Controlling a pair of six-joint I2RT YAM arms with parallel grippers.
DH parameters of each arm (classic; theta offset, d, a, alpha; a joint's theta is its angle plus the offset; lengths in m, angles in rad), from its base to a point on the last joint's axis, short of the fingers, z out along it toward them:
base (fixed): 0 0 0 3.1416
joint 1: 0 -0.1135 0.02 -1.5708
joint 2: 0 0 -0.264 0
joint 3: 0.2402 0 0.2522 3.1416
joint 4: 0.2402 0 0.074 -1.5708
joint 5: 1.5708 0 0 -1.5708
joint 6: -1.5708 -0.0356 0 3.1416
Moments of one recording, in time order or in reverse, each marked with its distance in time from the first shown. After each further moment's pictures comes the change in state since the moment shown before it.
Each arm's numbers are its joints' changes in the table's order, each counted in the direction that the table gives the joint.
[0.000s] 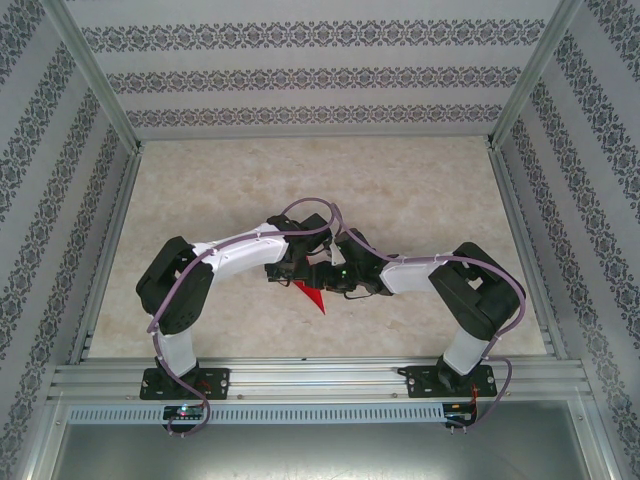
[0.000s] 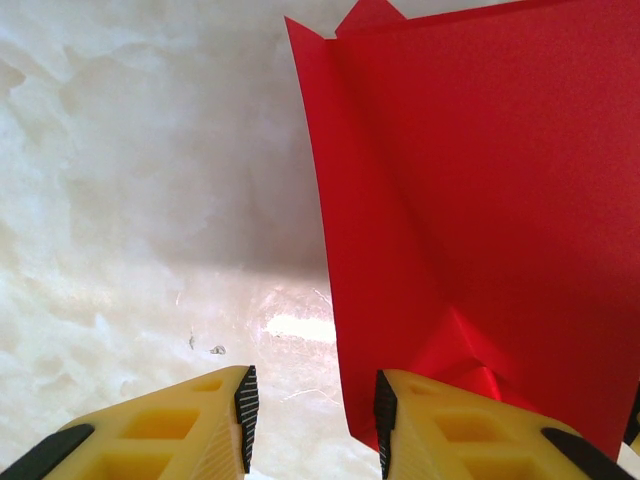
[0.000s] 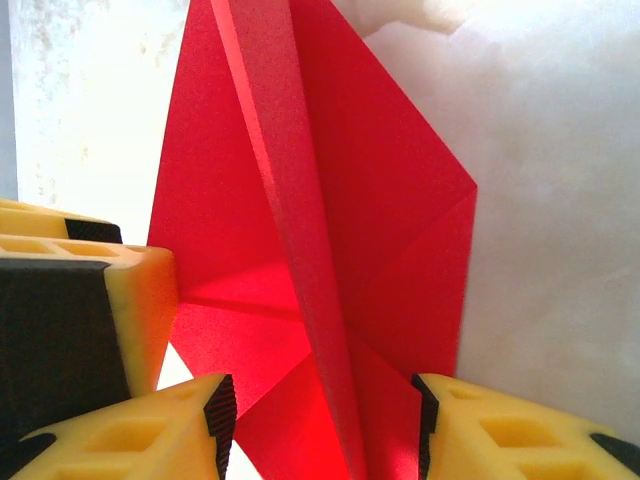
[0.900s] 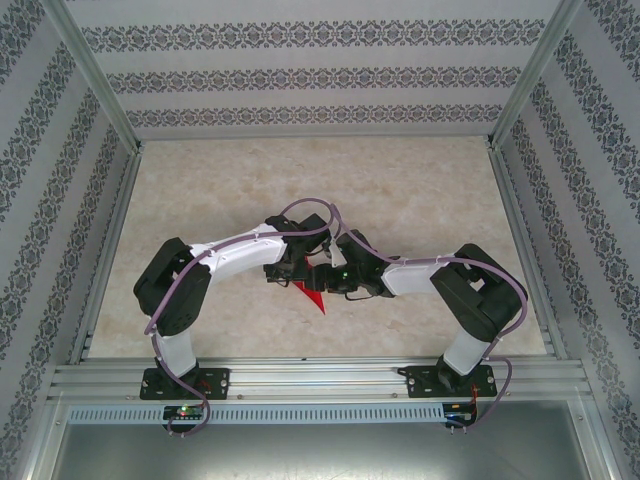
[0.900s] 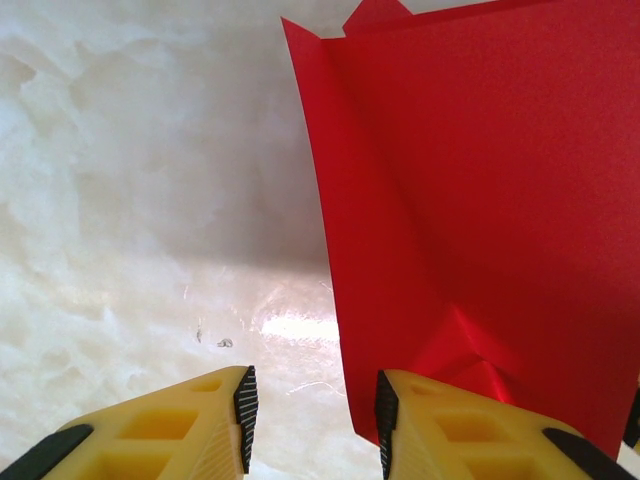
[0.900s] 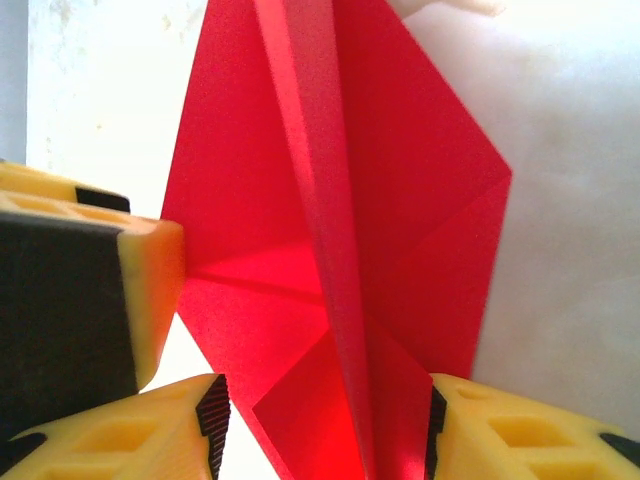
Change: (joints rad) left arm 0.000 0.015 -0.012 -0.001 0.000 0.000; right arm -0.002 0.013 -0.021 -0.021 -0.031 0.054
